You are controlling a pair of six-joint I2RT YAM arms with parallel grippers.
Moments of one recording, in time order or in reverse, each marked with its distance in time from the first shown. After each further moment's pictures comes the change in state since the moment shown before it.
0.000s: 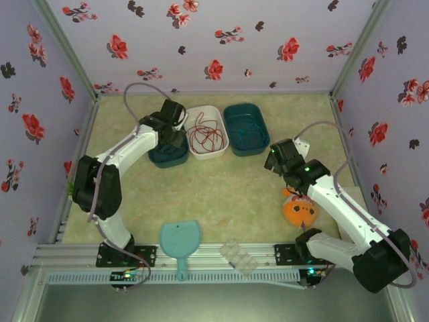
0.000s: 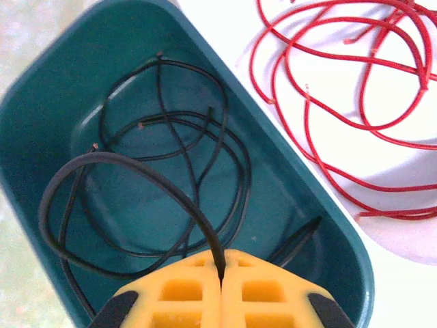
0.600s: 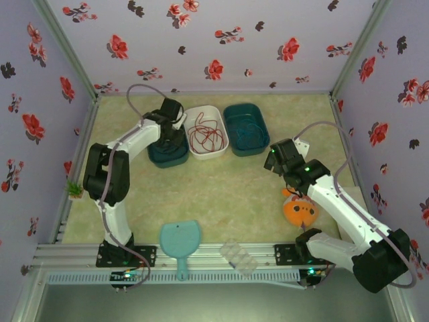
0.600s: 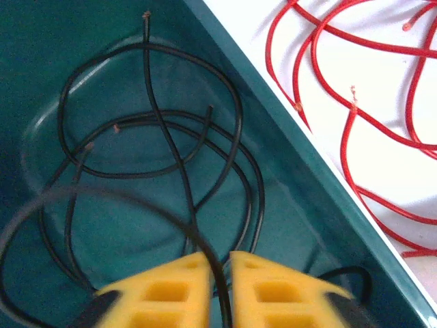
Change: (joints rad) left arm 0.066 0.158 0.083 0.007 0.074 0.003; right arm -0.002 0.000 0.000 0.000 -0.013 0.000
